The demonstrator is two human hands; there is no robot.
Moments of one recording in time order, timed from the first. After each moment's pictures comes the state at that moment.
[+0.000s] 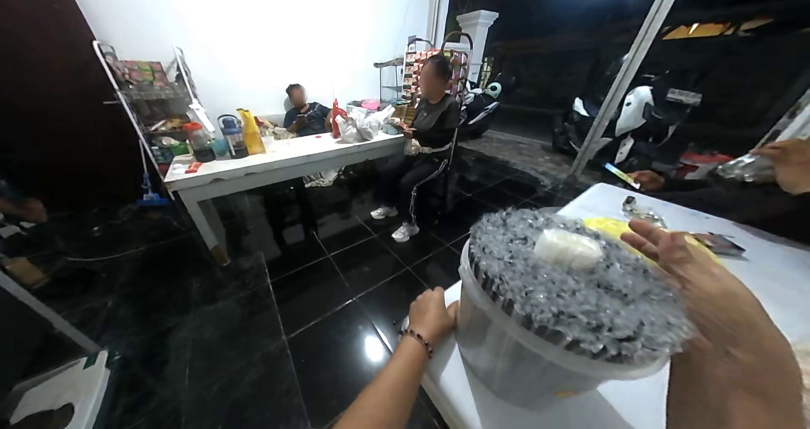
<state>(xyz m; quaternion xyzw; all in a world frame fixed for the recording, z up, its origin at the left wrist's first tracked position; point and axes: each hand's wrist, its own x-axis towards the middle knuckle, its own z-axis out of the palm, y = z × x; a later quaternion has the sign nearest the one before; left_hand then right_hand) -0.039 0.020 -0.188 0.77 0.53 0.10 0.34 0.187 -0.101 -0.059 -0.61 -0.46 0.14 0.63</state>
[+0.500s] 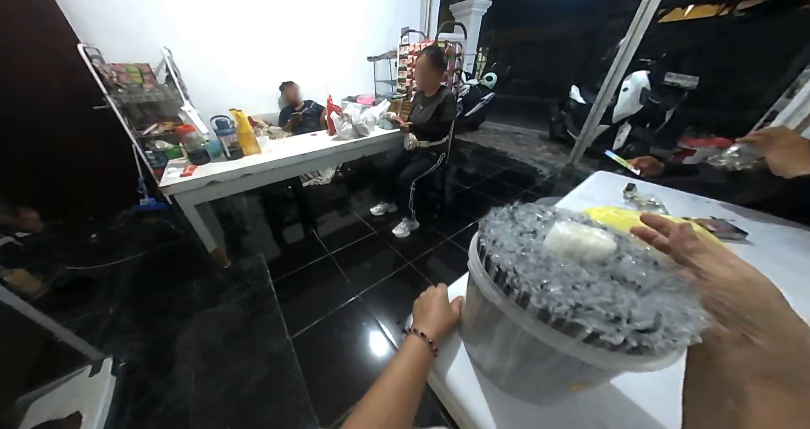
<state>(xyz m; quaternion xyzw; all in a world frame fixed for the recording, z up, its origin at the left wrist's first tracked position) -0.038 0.025 -0.193 0.77 0.53 0.11 0.35 0.191 -0.099 -0.059 -0.61 -0.41 0.17 0.65</state>
